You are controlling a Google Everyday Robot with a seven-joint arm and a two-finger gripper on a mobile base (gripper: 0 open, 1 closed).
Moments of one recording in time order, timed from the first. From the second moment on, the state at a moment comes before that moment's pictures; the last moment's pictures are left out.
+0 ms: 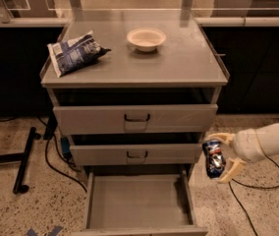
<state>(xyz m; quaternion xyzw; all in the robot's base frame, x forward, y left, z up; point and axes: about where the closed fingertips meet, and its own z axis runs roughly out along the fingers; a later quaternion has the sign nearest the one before) 0.519 -0.248 0.630 -0.65 0.64 0.21 0.35</state>
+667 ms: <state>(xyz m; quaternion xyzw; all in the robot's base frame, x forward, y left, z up) 0.529 -0.216 0.841 -0.69 0.62 0.08 0.37</state>
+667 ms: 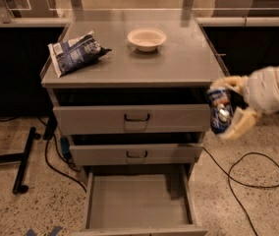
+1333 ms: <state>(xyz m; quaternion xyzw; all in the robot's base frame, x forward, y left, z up) 0.623 -0.148 0.970 -0.66 0.66 0.05 0.36</state>
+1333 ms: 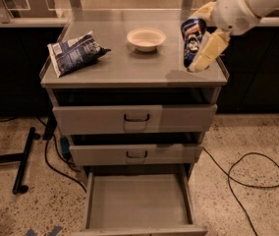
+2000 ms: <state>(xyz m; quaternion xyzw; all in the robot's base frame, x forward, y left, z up) 0.724 -0.040 0.949 -0.67 0.65 0.11 0.34</state>
